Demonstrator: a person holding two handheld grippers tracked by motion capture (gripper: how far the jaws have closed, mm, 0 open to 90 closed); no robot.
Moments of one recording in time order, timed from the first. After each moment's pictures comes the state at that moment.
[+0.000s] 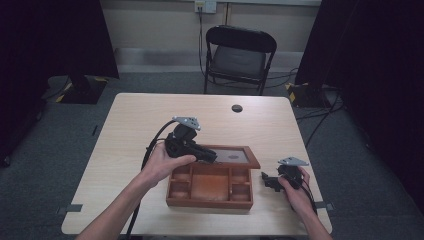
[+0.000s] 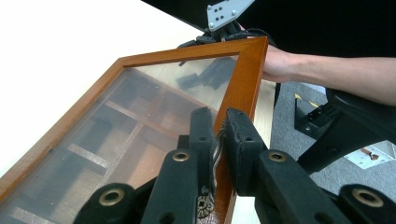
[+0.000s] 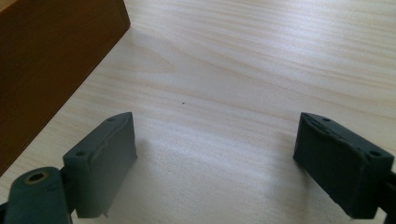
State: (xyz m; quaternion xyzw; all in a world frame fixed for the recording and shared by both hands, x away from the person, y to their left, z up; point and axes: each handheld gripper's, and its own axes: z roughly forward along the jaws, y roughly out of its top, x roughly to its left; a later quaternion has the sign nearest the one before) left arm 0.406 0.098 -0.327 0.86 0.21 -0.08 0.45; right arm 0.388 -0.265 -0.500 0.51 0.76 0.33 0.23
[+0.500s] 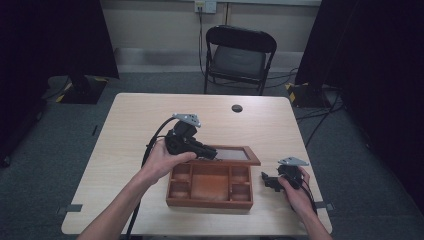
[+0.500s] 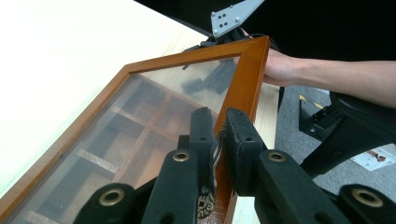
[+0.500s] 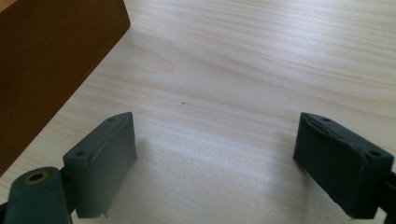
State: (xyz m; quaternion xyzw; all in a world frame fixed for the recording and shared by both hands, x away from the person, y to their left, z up) left arm 0.409 0.097 -0.322 0.86 0.21 -0.06 0.45; right arm 0.388 -0.265 -0.500 0.51 0.76 0.33 0.23
